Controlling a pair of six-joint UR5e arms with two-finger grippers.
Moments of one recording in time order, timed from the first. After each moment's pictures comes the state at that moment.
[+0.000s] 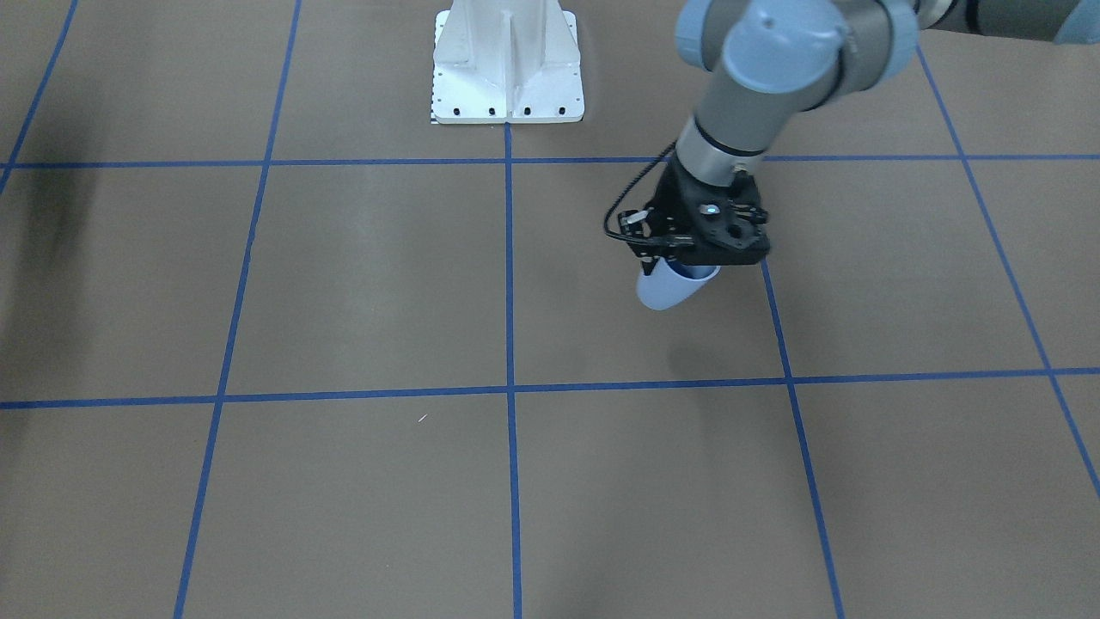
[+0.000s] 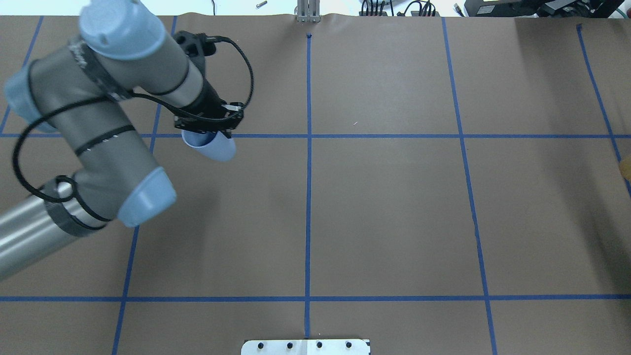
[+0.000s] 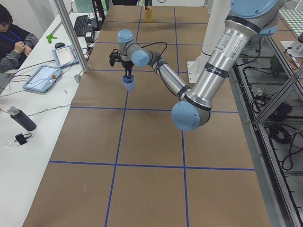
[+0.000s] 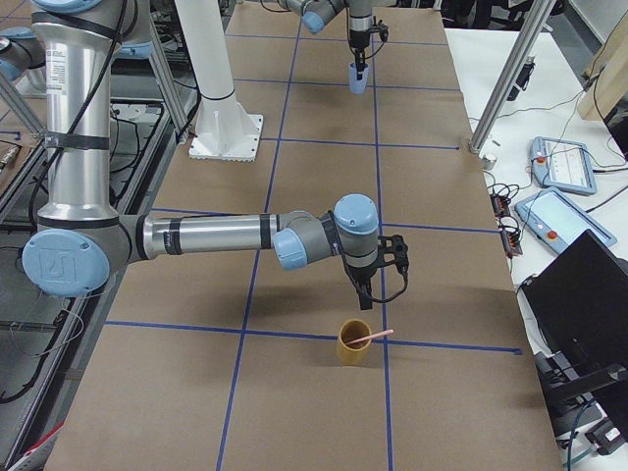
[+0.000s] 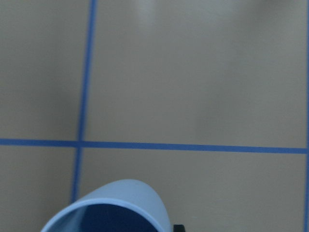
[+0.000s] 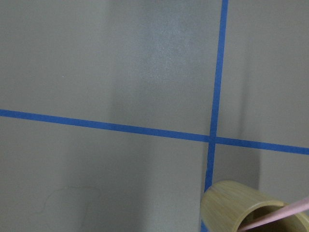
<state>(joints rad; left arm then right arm) -0.71 -2.25 -1.76 -1.56 -2.01 -1.20 1.42 -1.64 1.70 -1.28 2.28 0.24</state>
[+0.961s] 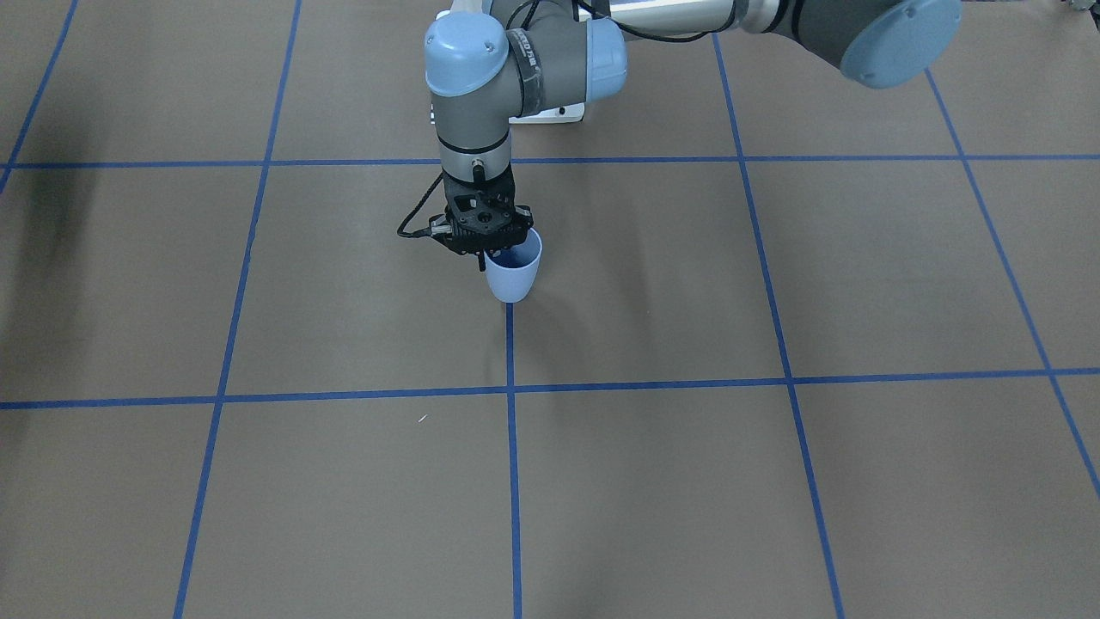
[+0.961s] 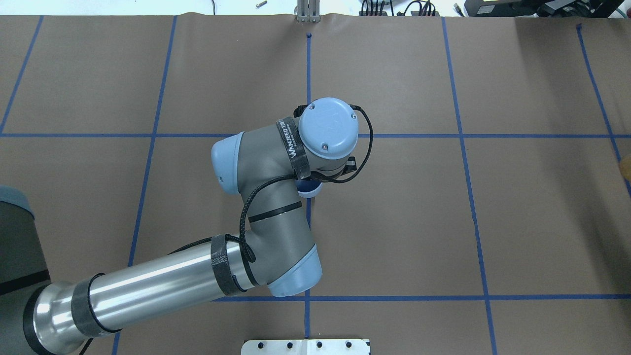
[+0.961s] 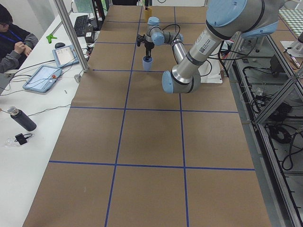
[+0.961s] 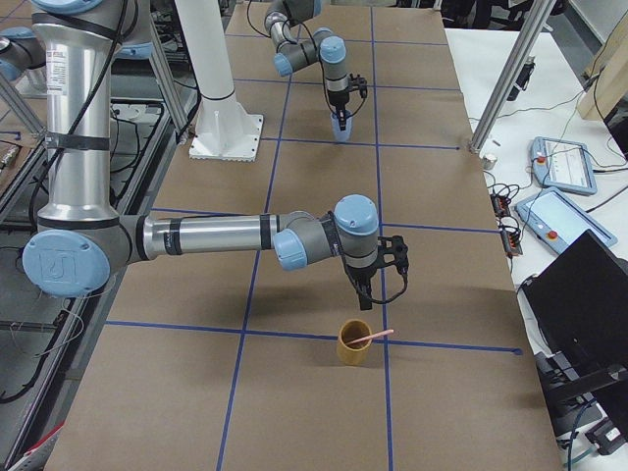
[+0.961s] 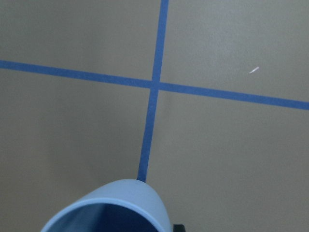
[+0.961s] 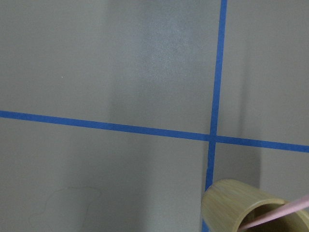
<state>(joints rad) -0.45 -2.56 -1.44 -1.51 -1.72 -1.39 1.42 -1.64 1.70 -1.28 2.28 0.25</state>
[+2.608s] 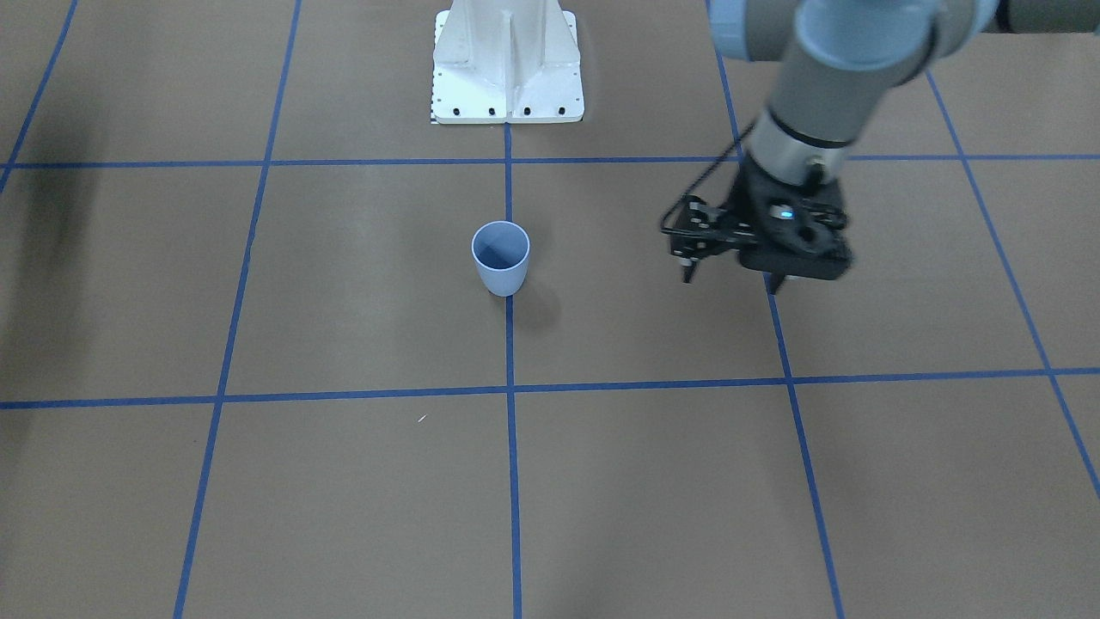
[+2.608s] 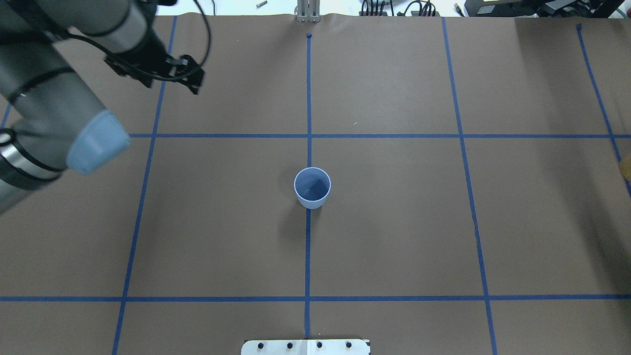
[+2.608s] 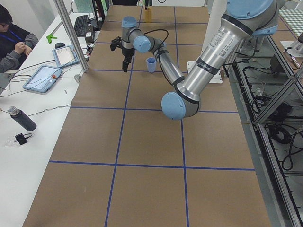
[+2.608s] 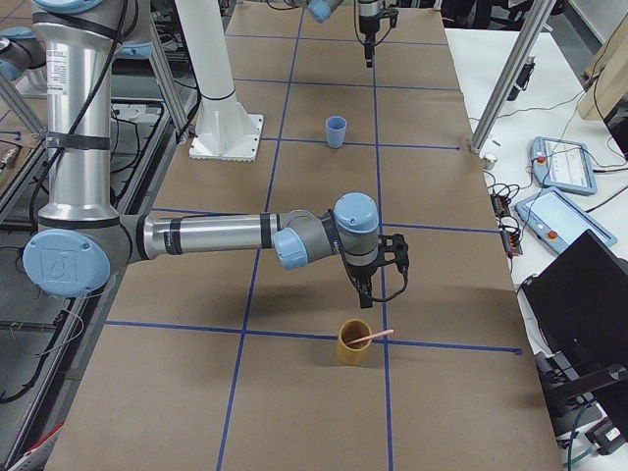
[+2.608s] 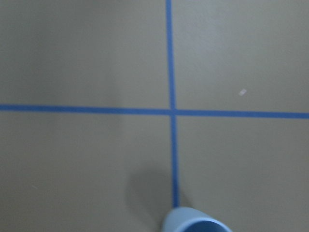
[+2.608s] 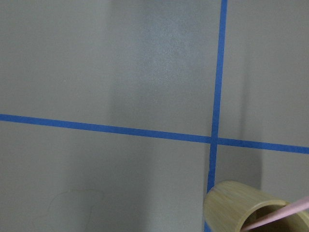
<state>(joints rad) -1.00 -2.16 -1.80 -1.42 -2.12 -0.62 1.42 -1.64 1.71 -1.27 2.28 0.26</state>
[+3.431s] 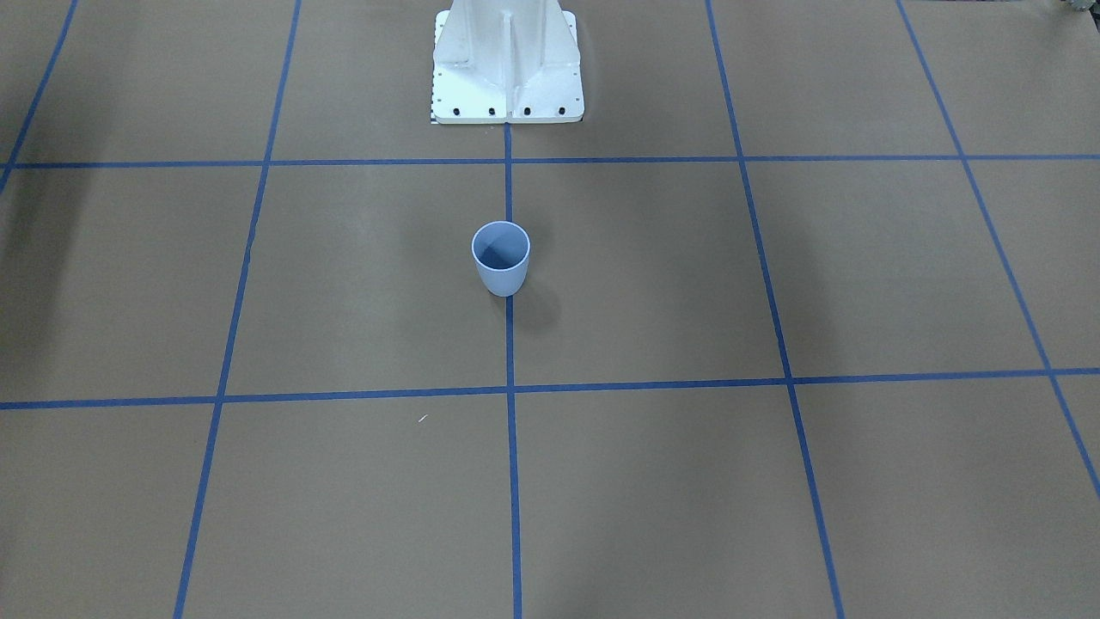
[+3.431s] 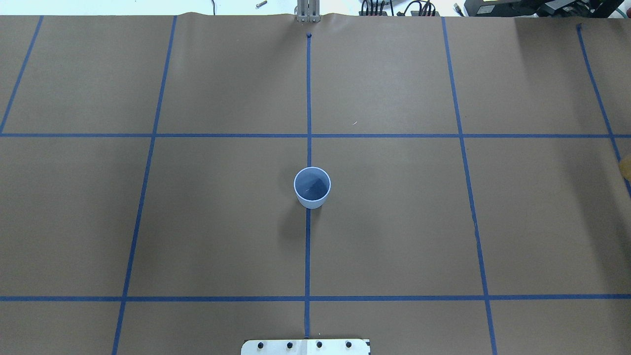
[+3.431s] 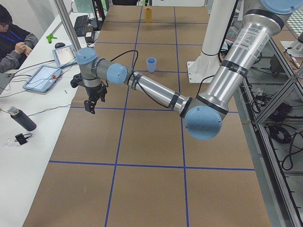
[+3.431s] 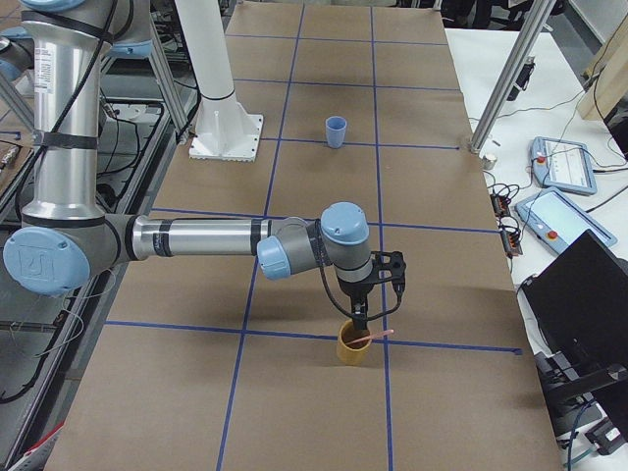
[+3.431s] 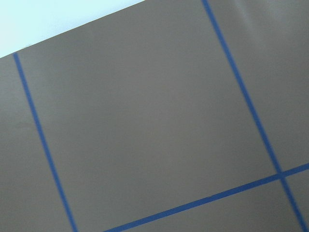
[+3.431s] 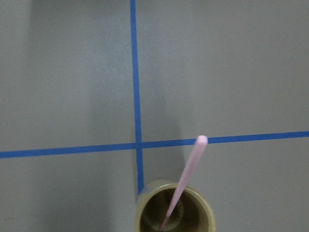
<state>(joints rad) -1.53 -1.98 -1.42 -1.44 -2.27 0.32 1.53 -1.70 1.70 -1.21 2.16 0.39</state>
